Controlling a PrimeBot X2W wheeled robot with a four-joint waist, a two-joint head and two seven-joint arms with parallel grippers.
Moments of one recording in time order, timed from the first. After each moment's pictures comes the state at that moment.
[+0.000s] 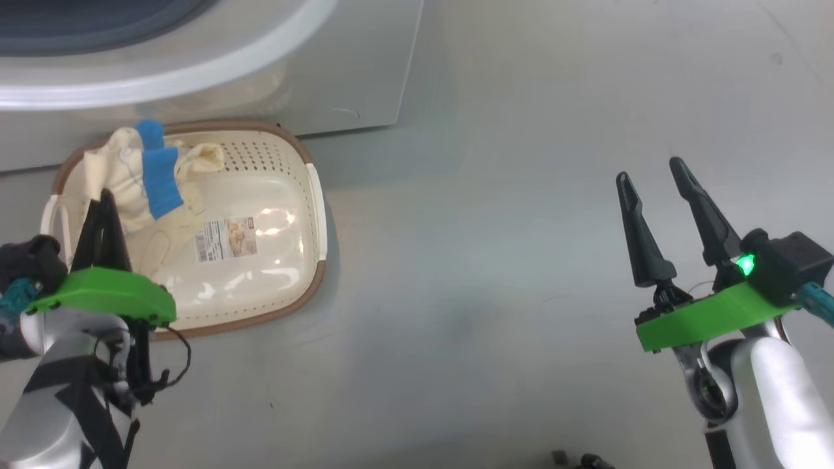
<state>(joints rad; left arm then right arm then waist) -0.53 0.29 -0.22 0.55 -0.54 0.12 -0.25 -0.21 -0.04 0.03 0.05 0.17 0.13 -0.22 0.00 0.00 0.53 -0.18</state>
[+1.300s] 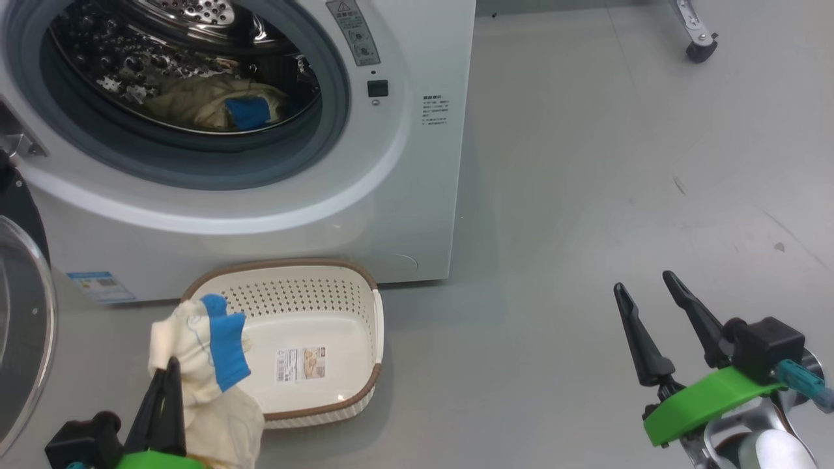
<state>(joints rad) 0.08 0.33 -0.23 -0.03 -0.48 0.25 -0.13 0.04 -0.04 0.00 -0.01 0.13 0.13 -0.08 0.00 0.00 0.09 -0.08</state>
